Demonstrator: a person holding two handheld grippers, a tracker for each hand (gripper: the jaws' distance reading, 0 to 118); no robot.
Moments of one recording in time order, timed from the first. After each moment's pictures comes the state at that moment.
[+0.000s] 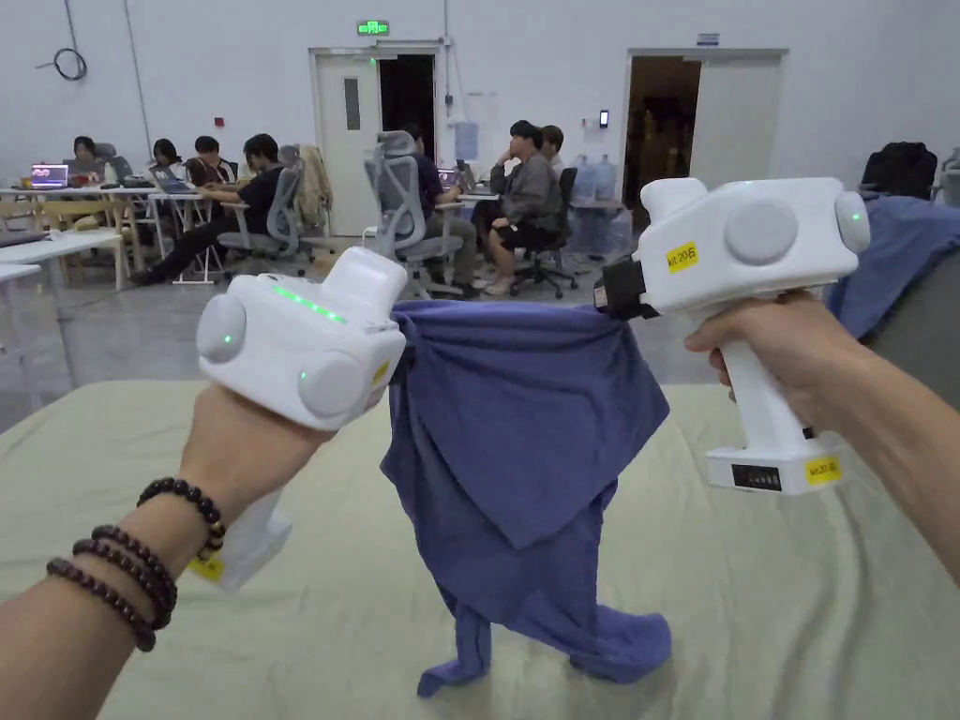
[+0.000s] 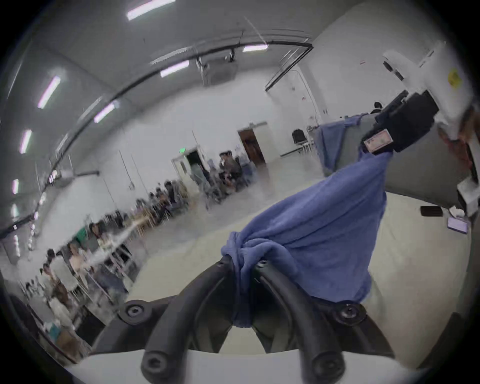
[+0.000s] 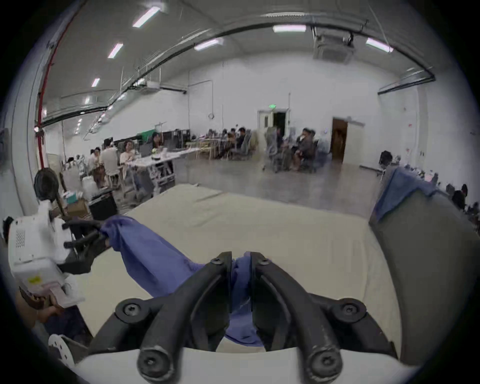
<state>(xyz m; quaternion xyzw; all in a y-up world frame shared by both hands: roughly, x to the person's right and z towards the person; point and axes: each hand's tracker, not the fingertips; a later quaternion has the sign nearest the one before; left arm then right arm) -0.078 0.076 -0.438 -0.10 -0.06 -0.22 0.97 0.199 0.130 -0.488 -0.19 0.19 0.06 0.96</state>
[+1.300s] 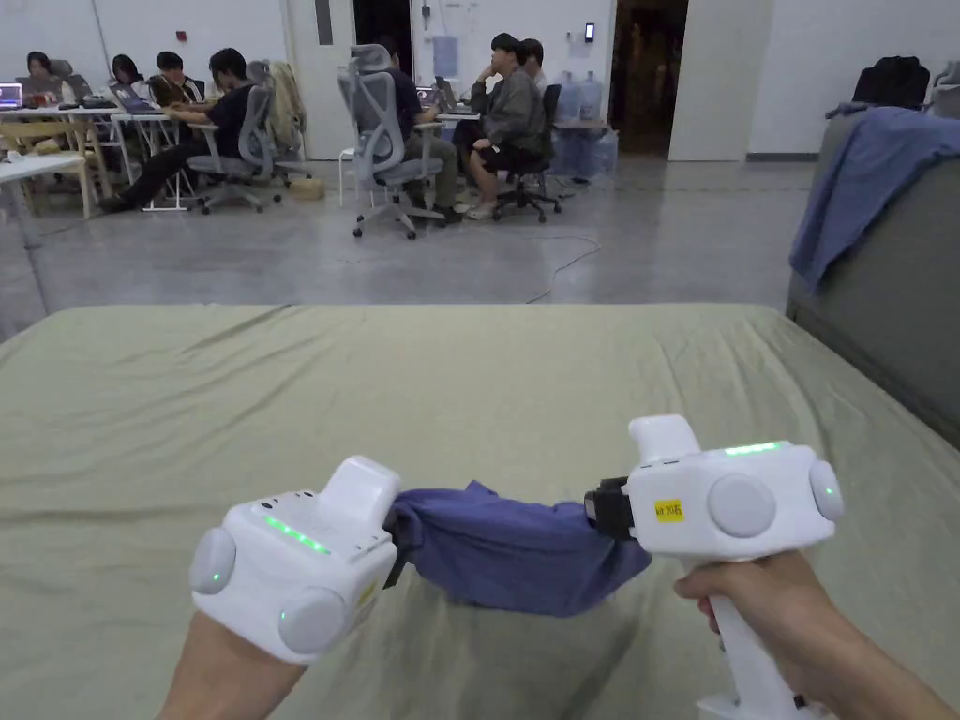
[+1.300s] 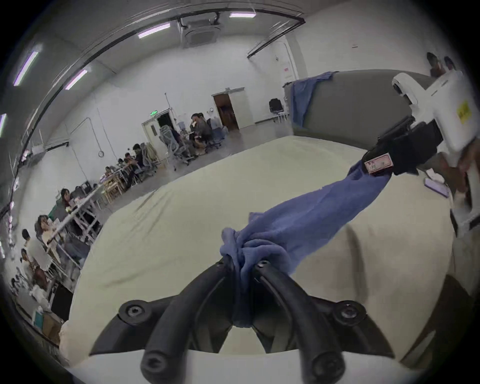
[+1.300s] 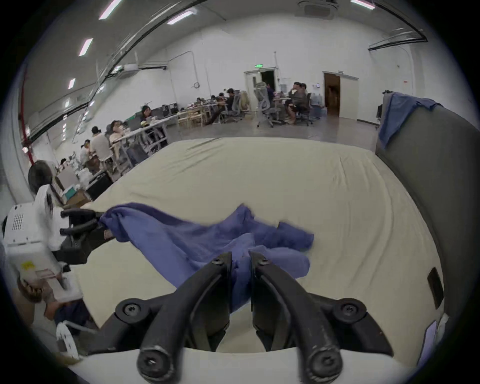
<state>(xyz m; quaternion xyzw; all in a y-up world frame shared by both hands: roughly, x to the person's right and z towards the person) -0.082 -0.155 -0.349 -0.24 -0.15 -0.19 0.94 0.223 -0.130 -0.390 -0.34 0.20 0.02 0.92</state>
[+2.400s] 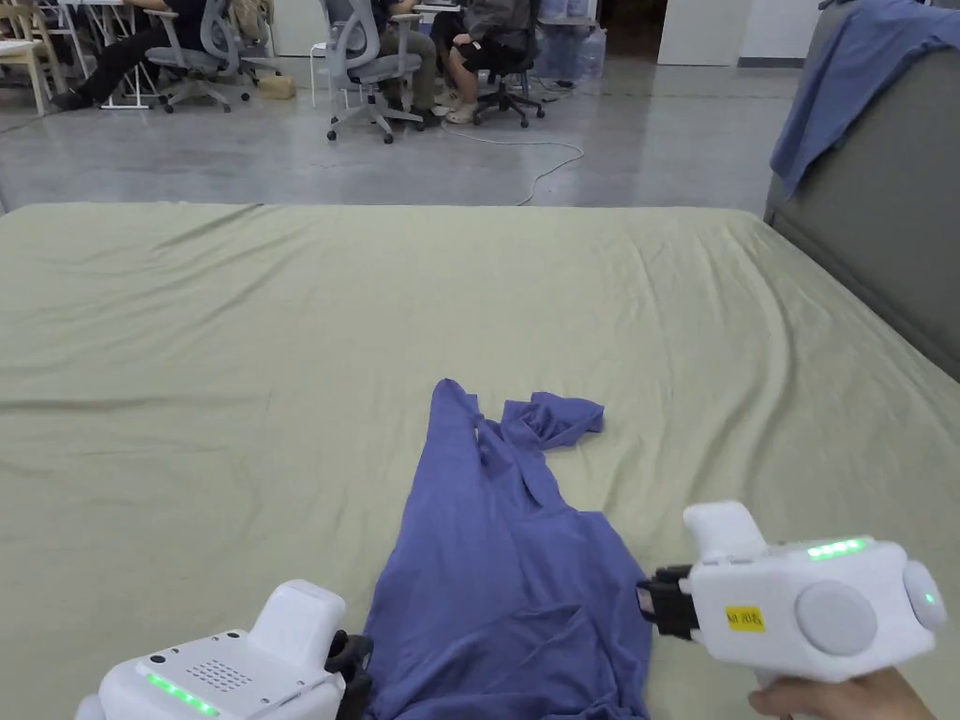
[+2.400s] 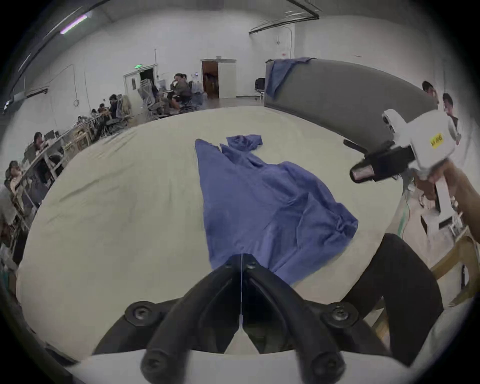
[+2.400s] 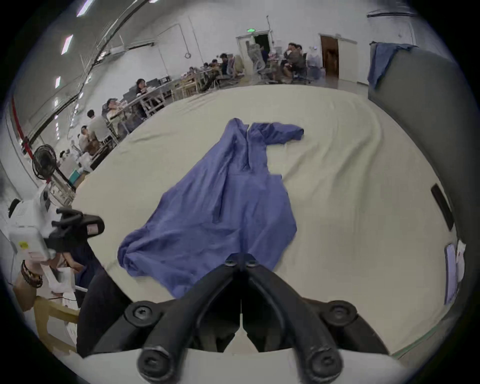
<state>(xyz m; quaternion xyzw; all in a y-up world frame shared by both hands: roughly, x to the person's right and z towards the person) -0.089 -0.229 -0.208 -0.38 -0.22 -0.05 0.90 0.265 -0.214 -0.282 -0.43 0.19 0.01 0.88</state>
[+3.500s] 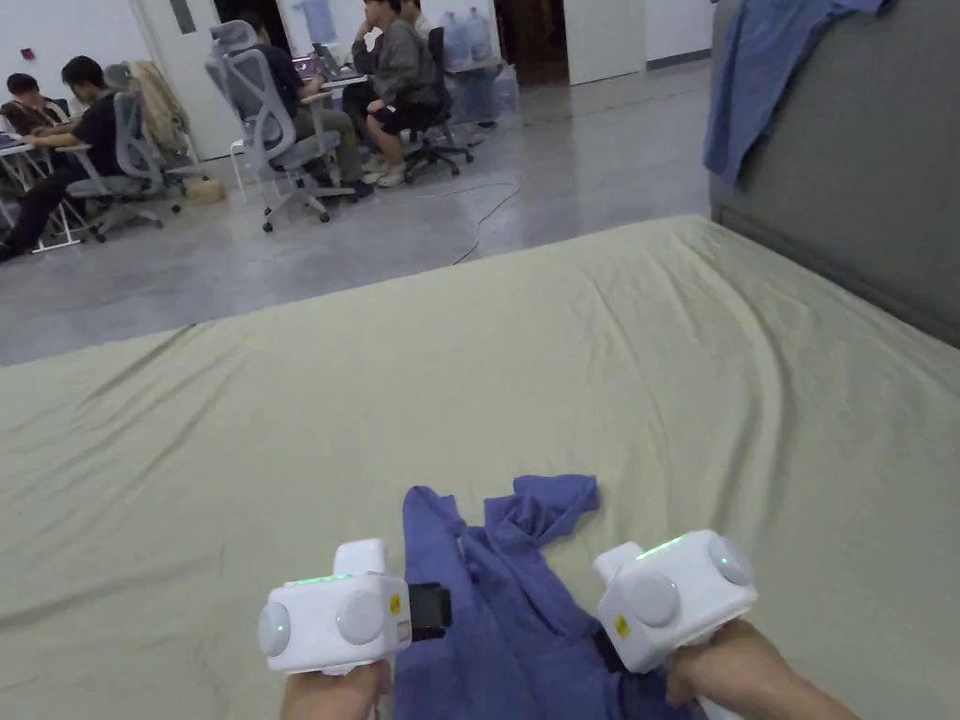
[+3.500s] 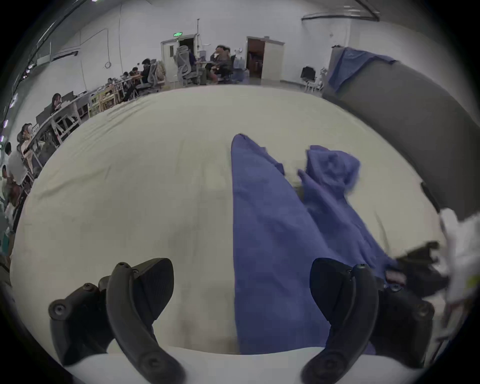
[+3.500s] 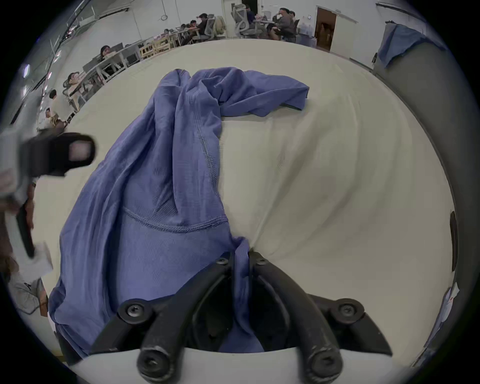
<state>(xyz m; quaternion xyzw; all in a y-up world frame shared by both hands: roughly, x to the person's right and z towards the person) -0.024 -0.295 -0.523 -0.44 -0.08 -0.02 0.89 0.247 -0.312 -0.470 -0.54 0.11 0.05 0.83</state>
